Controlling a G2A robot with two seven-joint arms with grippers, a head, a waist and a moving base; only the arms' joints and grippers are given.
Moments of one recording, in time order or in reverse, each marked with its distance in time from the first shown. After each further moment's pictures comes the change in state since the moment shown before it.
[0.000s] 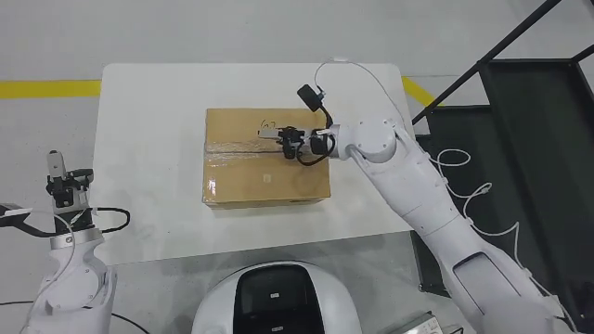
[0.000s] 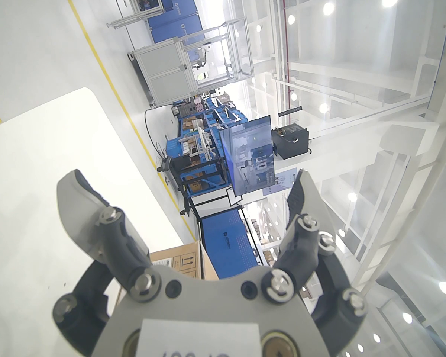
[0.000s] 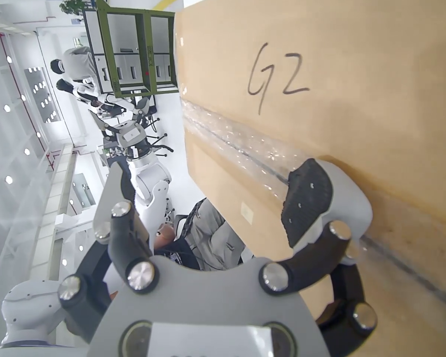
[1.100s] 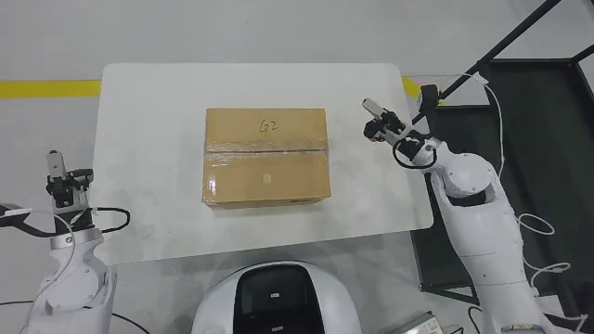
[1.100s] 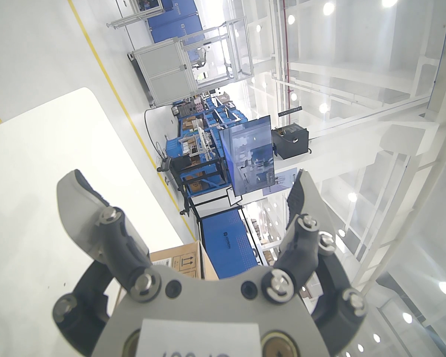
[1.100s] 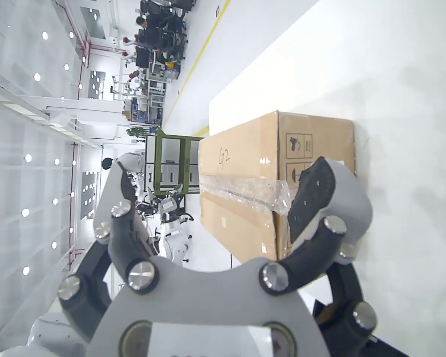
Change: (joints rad) left arm 0.000 0.000 0.000 0.000 0.000 0.000 0.000; right arm -0.419 0.104 0.529 -0.261 0.052 -0.190 -0.226
